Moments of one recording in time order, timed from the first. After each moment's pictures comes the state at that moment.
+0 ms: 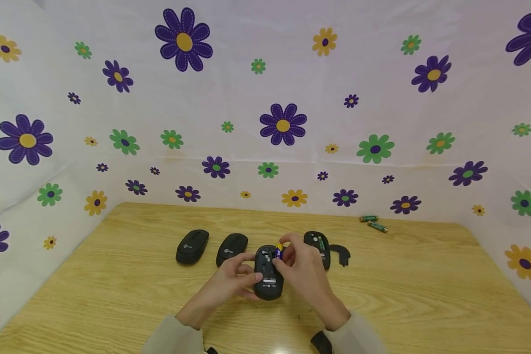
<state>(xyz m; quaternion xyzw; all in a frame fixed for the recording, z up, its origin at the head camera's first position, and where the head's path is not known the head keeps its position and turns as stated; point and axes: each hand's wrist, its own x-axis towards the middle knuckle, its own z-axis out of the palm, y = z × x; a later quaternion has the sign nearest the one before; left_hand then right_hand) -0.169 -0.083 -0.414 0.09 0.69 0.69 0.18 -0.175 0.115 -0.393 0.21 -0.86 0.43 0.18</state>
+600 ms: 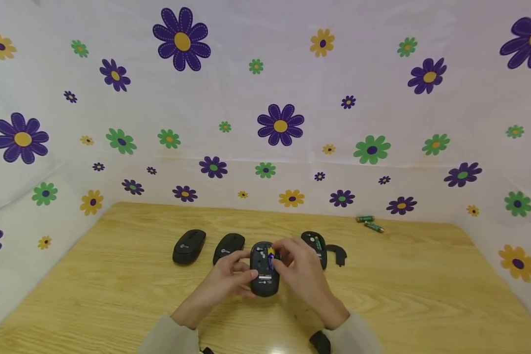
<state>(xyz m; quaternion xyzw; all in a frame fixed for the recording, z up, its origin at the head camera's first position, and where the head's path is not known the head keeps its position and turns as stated) -0.169 -0.086 -0.411 0.13 0.68 0.71 0.16 -0.175 0.118 -0.395 0.22 -0.85 0.44 0.17</state>
